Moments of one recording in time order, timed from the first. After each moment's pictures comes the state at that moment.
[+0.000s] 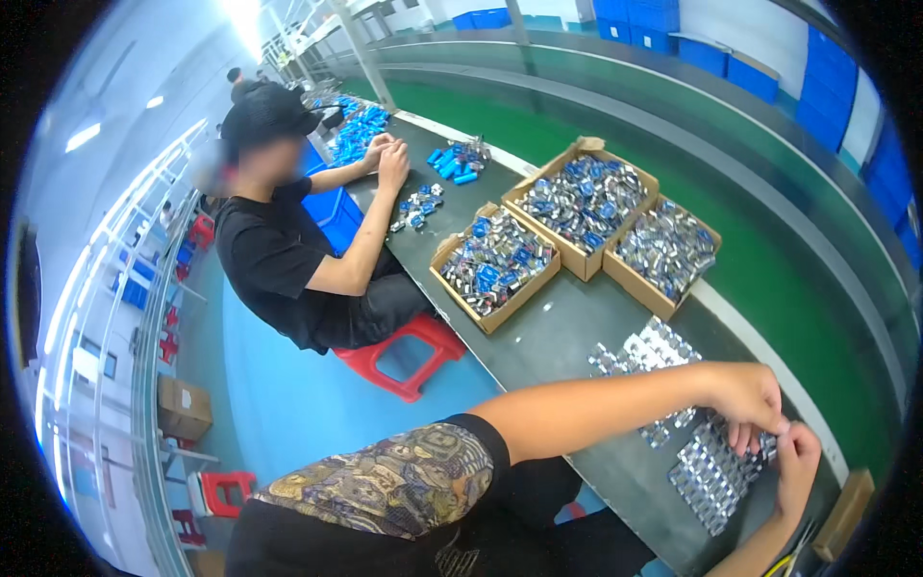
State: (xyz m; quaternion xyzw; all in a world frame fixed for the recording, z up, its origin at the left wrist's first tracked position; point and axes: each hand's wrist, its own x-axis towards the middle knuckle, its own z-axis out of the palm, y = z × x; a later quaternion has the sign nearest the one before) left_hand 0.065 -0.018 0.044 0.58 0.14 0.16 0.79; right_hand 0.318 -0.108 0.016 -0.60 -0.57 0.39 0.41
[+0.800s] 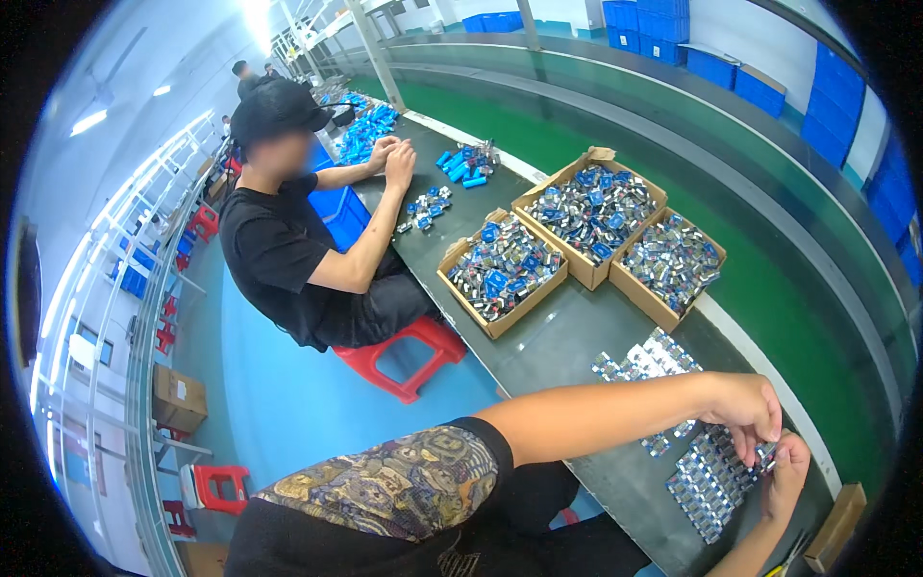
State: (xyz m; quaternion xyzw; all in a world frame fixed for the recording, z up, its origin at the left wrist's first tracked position) left_hand 0.063 -0.007 0.027 0.46 0.16 0.19 0.85; right_hand 0.297 -0.081 -0.021 -0.43 -0.58 0.49 0.50
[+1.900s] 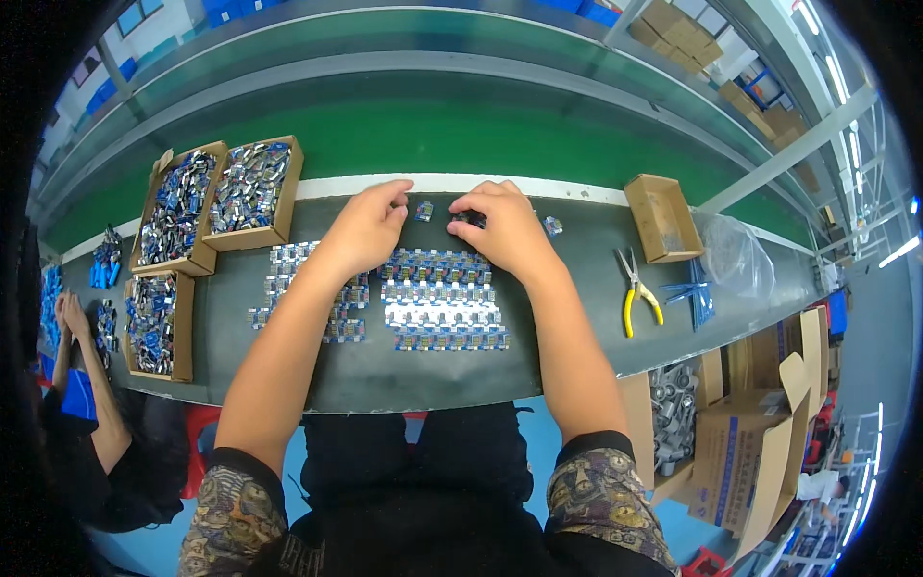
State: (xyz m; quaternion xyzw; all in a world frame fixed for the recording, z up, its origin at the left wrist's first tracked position) left_hand 0.059 0.002 0.009 0.84 0.35 0.32 0.27; right_hand 0.272 -0.083 0.030 -0.61 -0.73 0.09 0.30
